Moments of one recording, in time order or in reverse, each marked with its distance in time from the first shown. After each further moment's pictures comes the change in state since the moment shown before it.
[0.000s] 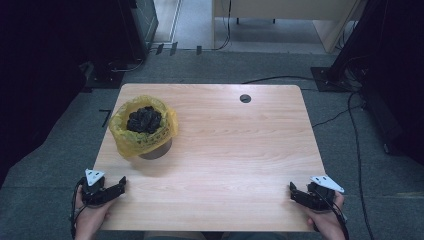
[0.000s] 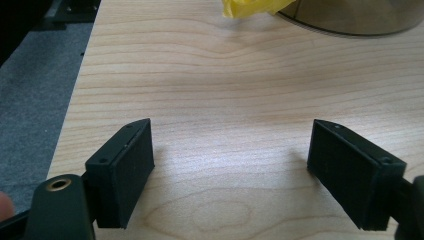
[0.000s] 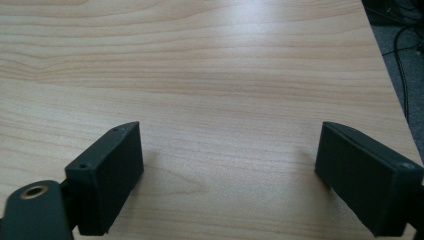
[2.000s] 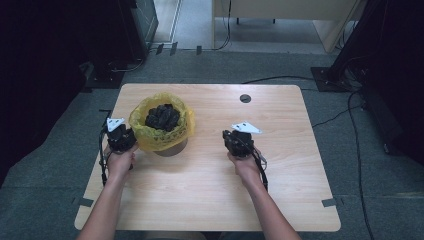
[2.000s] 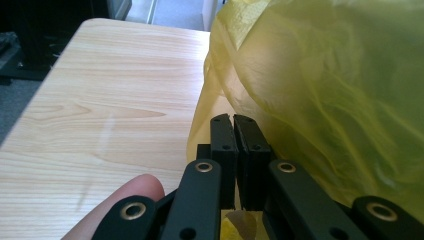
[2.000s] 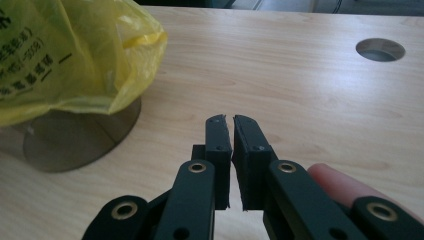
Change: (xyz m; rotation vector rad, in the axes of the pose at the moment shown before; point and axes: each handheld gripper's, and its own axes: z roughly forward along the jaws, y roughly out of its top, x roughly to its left) left arm -0.048 0.138 0.066 -0.212 -0.122 -0.136; right arm 0.203 0.151 0.072 -0.159 0.341 -0.073
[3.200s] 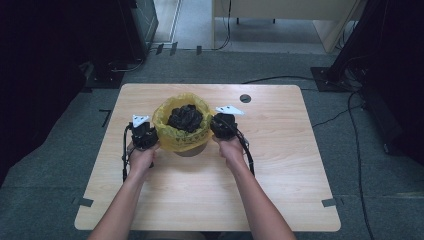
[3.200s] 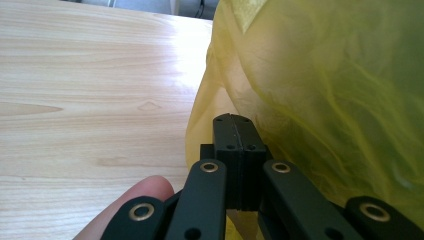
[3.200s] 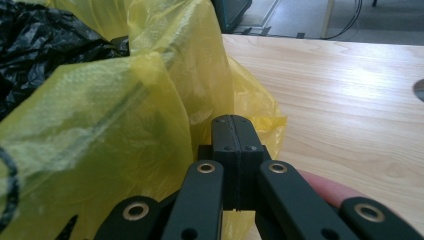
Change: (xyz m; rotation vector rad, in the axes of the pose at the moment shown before) left arm -0.058 -0.004 0.023 0.061 -0.101 0.013; right arm 0.019 0.036 0.044 -0.017 0.038 0.007
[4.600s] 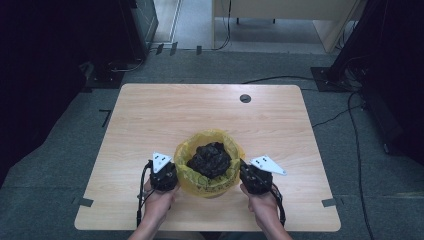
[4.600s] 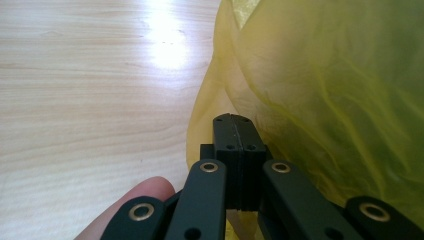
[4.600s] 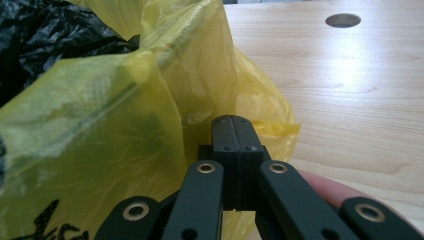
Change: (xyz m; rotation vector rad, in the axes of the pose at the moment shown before) left arm -0.092 -0.077 -0.084 0.019 -0.089 0.071; right arm -0.005 -0.094 -0.153 -0.039 -0.031 0.039
